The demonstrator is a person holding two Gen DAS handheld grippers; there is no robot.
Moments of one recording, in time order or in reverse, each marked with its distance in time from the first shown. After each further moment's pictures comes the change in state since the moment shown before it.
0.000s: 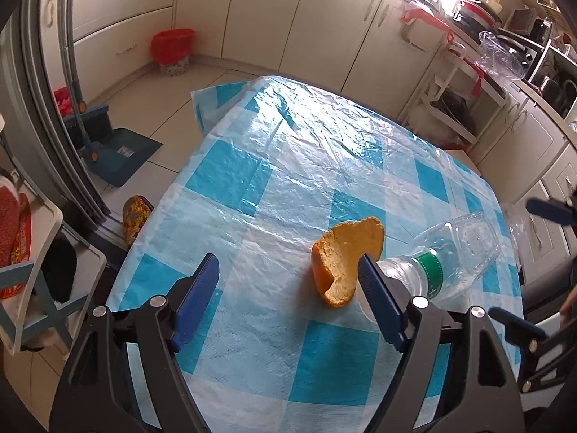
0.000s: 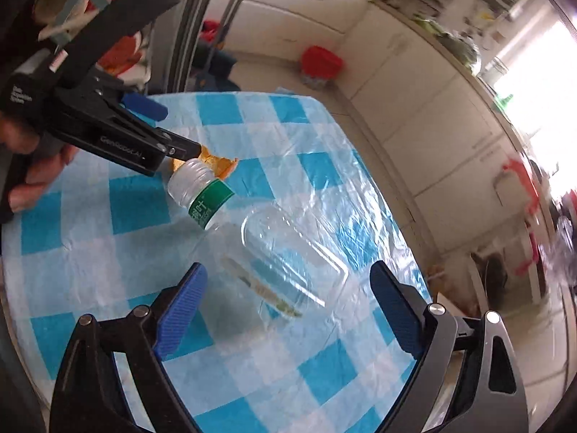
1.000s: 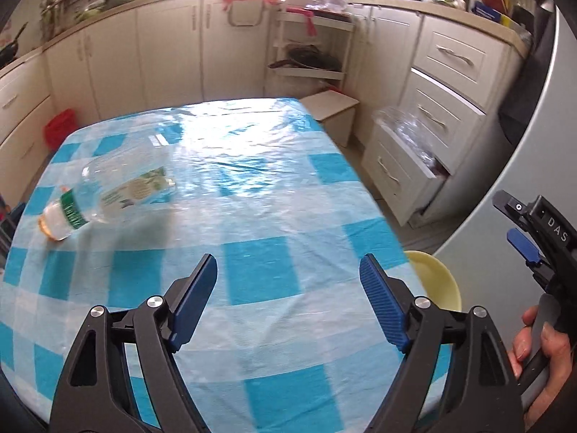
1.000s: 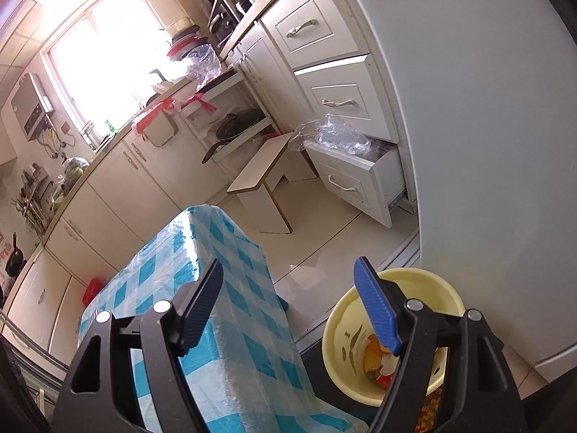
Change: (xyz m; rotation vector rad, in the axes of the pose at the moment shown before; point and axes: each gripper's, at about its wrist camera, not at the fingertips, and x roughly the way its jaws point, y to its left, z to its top) left arm -0.071 -0.244 -0.143 0.430 -0.059 -0.175; right arm -0.162 -0.002 -0.363 1.762 -0.286 -0.499
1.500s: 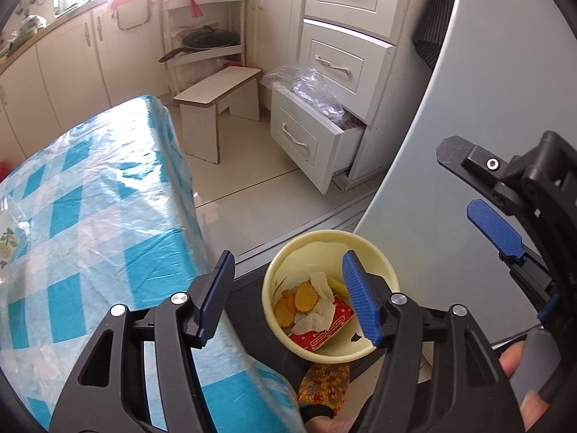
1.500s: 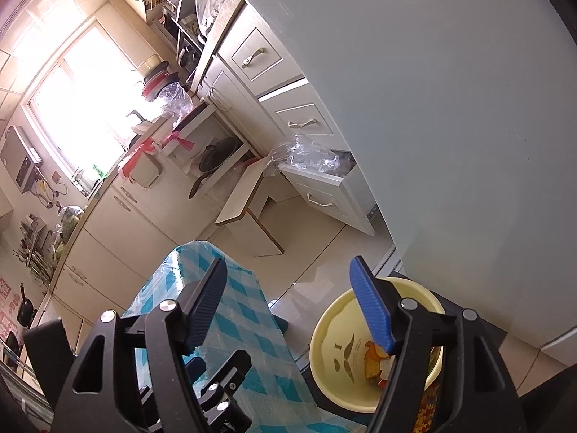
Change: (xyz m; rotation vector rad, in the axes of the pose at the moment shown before) left arm 0.048 -0.177 -0.001 0.261 0.106 -0.203; right arm -0.022 -0.049 0.018 0.165 -0.074 -0.014
